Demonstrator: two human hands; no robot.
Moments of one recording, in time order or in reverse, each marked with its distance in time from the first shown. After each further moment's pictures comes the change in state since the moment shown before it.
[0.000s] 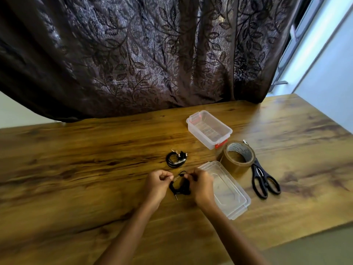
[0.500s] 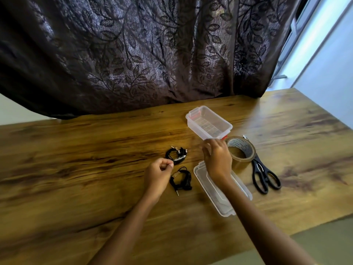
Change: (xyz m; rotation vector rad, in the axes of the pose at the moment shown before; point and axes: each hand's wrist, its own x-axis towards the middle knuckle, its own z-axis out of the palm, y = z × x) left_hand 0.005 0.010 -0.006 -0.043 0.012 0.138; right_hand 0.044 -0.016 -0.039 -0.396 0.350 -0.352
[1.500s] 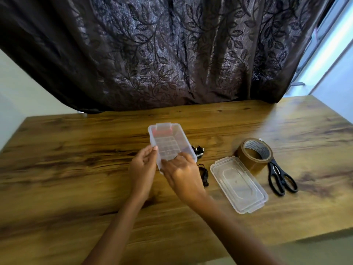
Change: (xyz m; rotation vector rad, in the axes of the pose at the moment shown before) left_hand -0.019 -0.003 -0.075 -0.287 0.305 0.071; right_hand -0.069 -0.104 0.021 -0.037 -0.111 -0.700
